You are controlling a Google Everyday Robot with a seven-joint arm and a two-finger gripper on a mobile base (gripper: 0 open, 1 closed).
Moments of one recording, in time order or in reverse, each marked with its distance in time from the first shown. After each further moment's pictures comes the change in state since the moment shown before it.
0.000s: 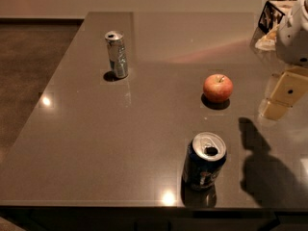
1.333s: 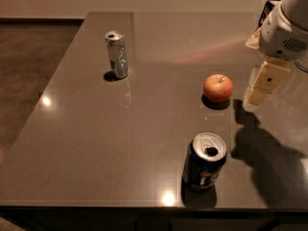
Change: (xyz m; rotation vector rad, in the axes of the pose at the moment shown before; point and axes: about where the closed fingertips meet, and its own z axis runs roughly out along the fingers) arm -0.002 -0.046 0.039 -0.027 -0.019 0.043
